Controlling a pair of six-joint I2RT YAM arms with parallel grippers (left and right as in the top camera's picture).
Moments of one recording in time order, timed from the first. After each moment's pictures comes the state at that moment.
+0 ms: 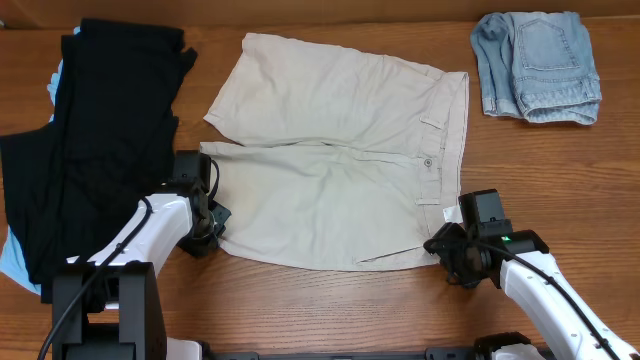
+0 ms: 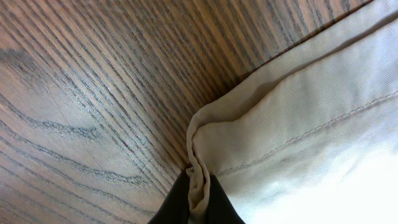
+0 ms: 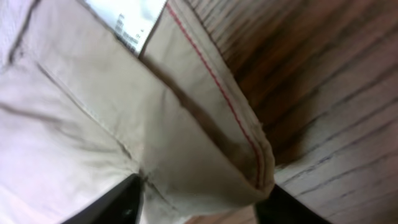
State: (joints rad) left arm -0.01 1.61 0.80 -0.71 -0.07 -1.01; right arm 0.15 1.22 0.53 -0.67 -0.14 0.94
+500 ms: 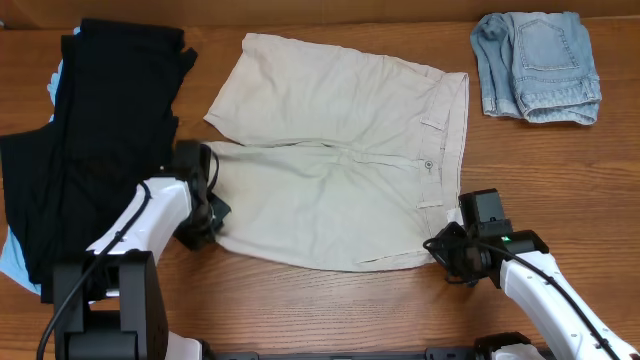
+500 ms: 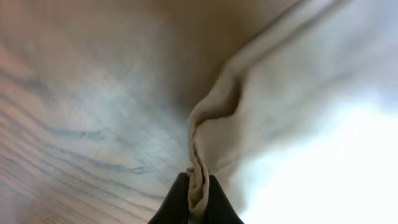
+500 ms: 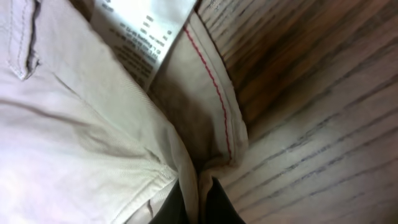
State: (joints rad) left arm -0.01 1.66 0.96 -0.85 -0.07 -0.86; right arm 0.15 1.22 0.54 -0.68 -0.15 0.92
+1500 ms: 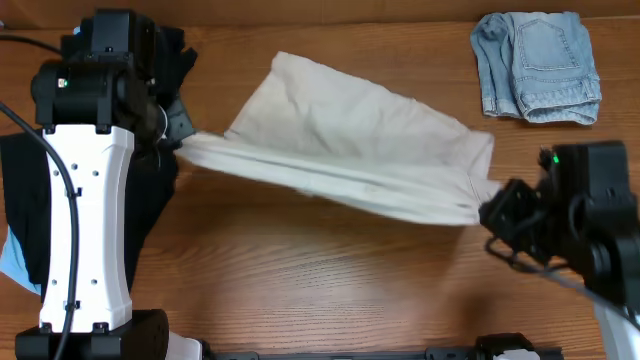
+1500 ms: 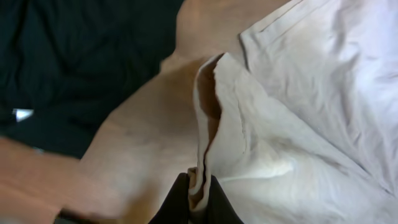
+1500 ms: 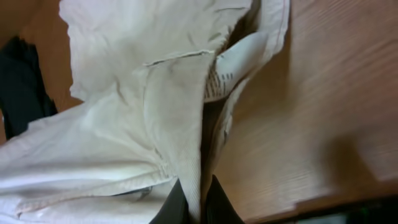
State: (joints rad) left arm -0.02 1.66 1.99 -1.61 -0.08 -0.49; right arm 0.08 1.06 1.43 -1.47 -0.19 0.70
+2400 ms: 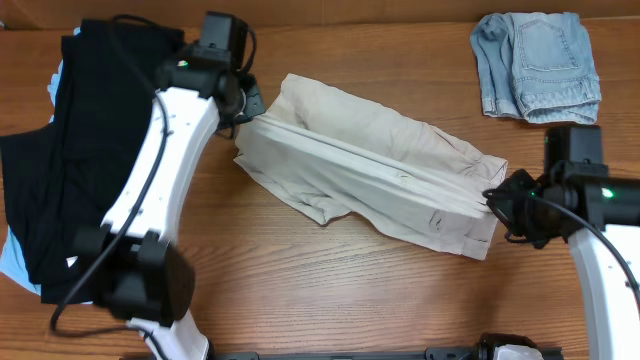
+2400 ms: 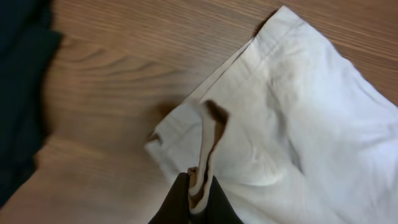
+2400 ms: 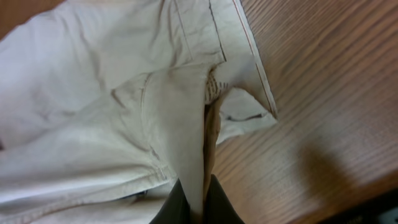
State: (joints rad) left arm -0.20 1.89 1.78 -1.05 -0.09 -0.50; right arm -0.09 1.22 1.19 -1.28 -0.10 0.72
